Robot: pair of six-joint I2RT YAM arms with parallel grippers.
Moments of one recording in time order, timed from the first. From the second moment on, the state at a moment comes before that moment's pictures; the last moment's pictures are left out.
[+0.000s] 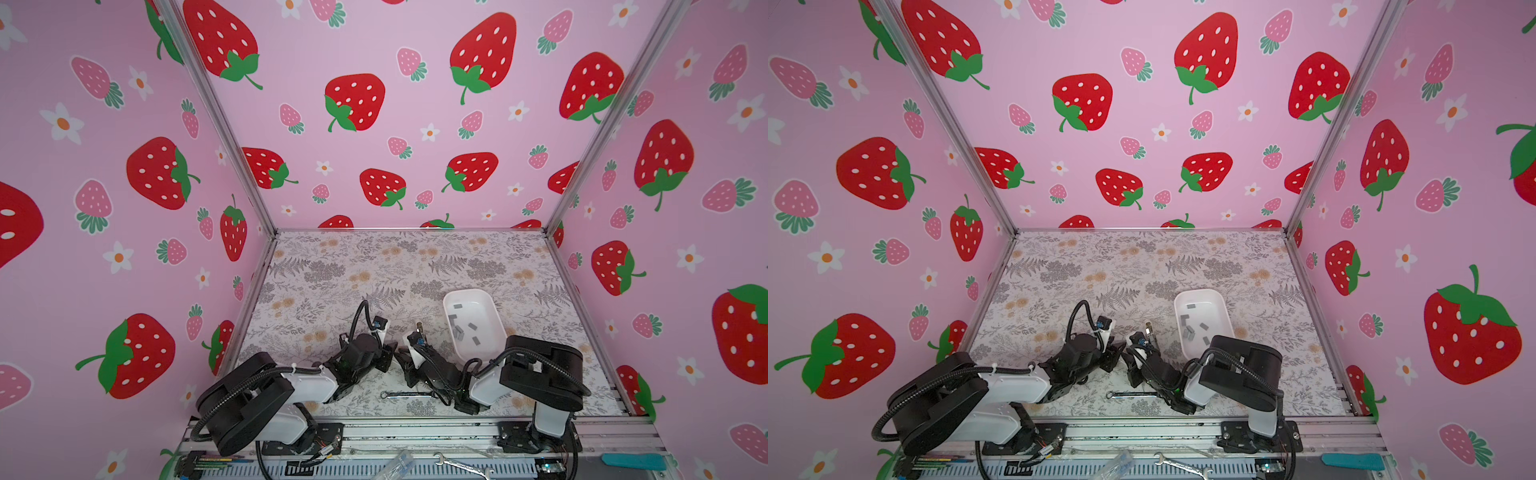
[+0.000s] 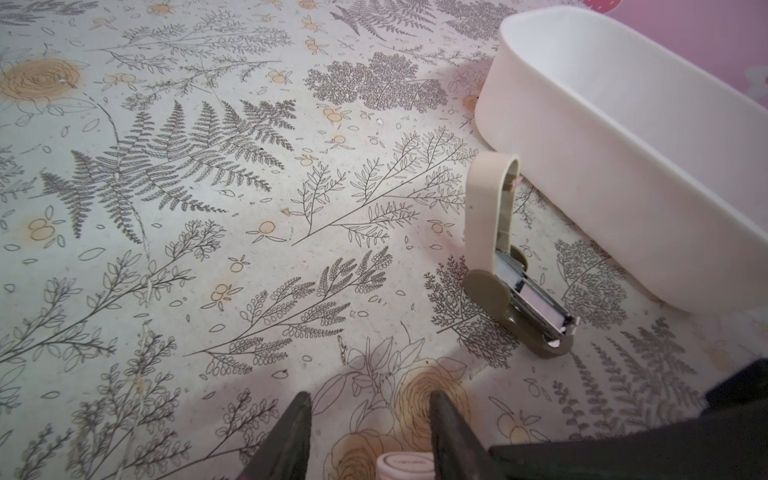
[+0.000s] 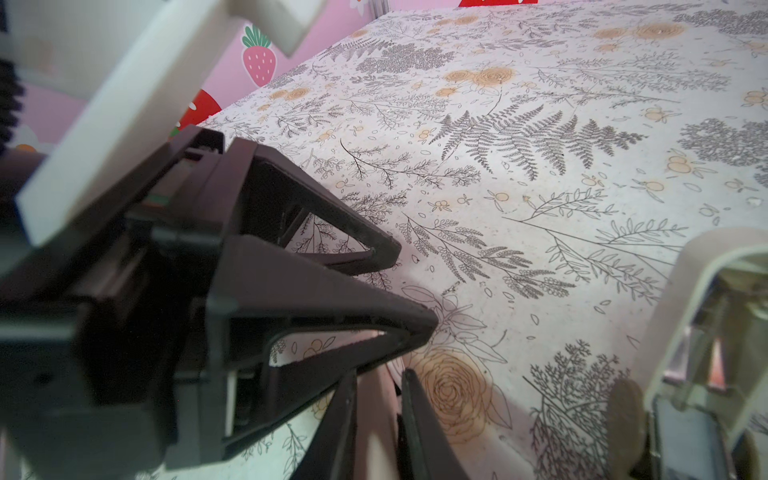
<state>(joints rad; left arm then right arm) -0.78 1.38 0.24 0.57 -0.12 -0.26 1.31 1.84 0.45 1.01 0.31 0.36</state>
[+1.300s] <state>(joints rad) -0.80 1.34 0.22 0.55 -0.11 -0.27 1.31 1.79 0.46 0.92 0.32 0.37</state>
